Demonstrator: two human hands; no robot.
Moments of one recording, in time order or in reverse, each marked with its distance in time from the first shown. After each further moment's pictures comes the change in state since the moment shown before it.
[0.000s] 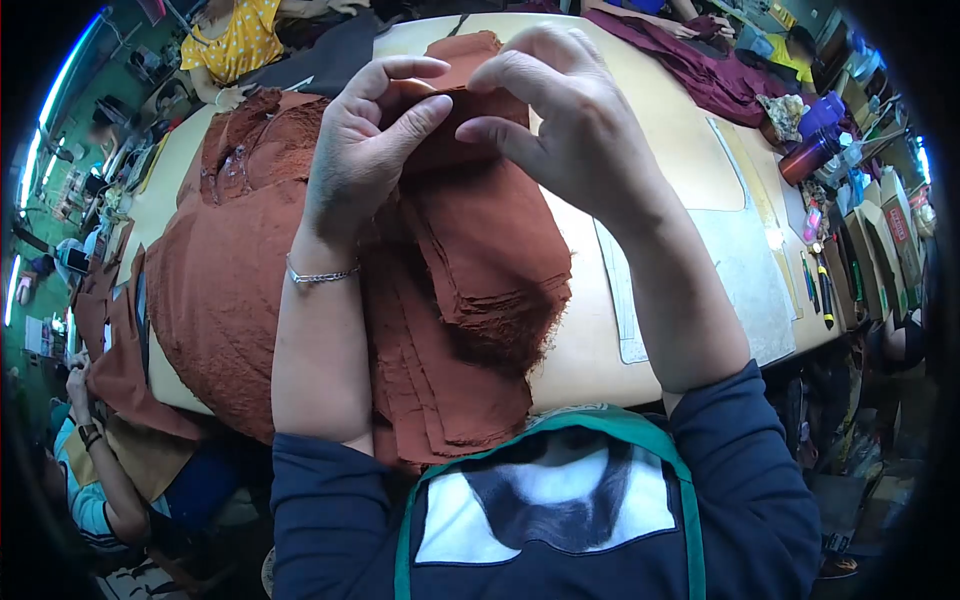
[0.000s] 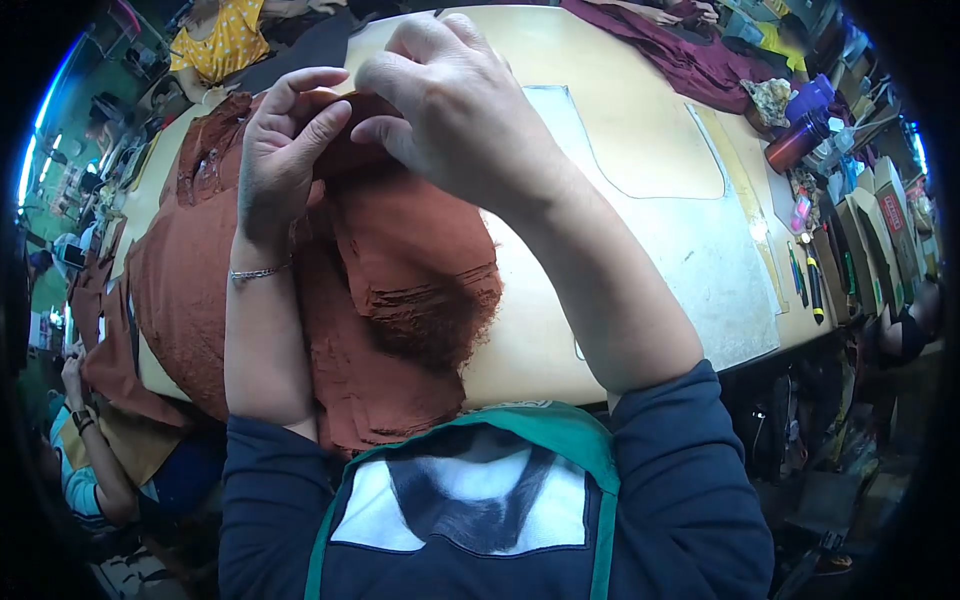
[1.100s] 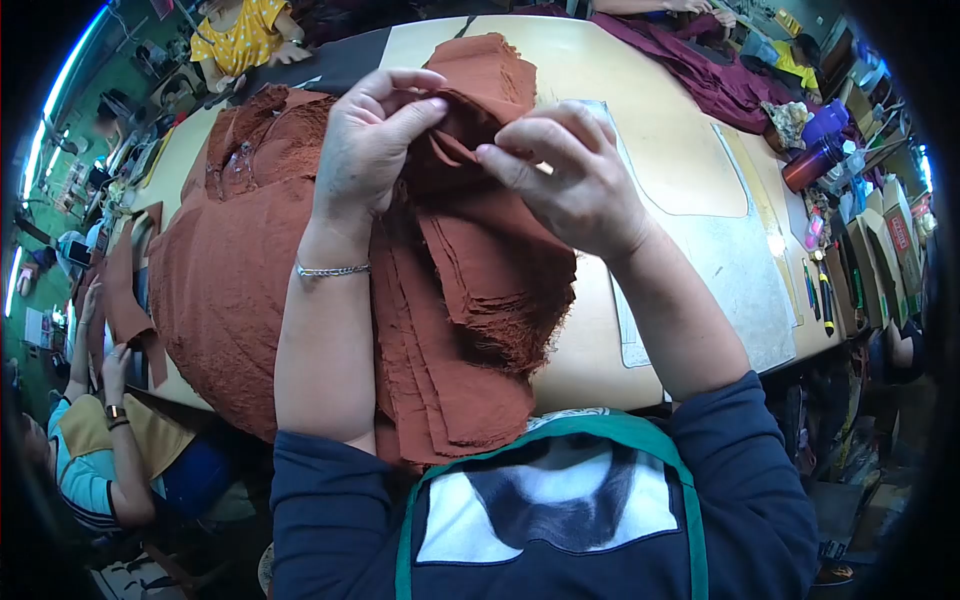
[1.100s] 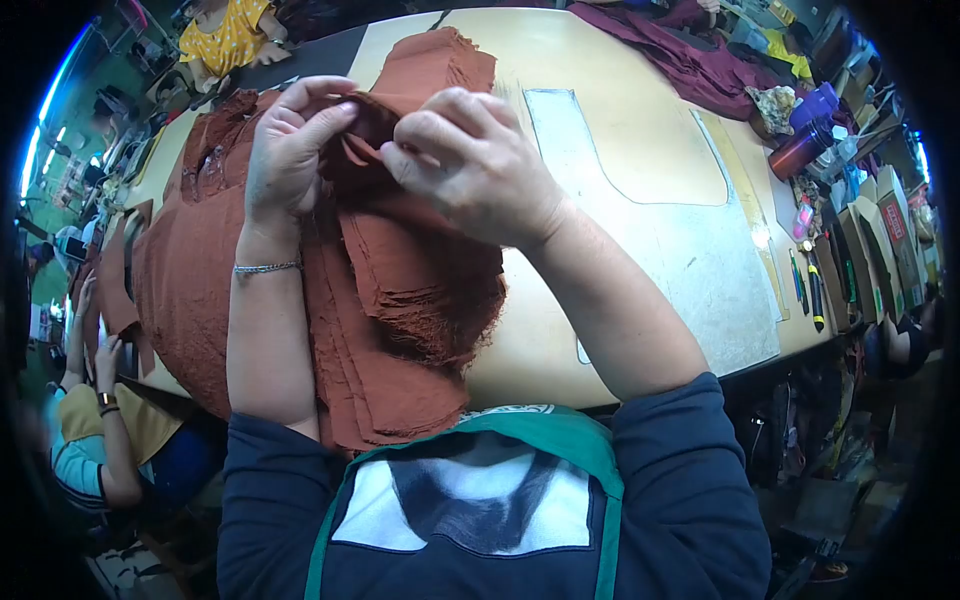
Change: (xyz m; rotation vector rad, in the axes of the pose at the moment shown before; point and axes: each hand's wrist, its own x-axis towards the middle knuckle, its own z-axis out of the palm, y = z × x) left_hand 0.004 -0.012 -0.007 -0.139 0.063 -0.121; right_hand -0.043 -0.001 0.012 -0.153 -0.050 -0.189
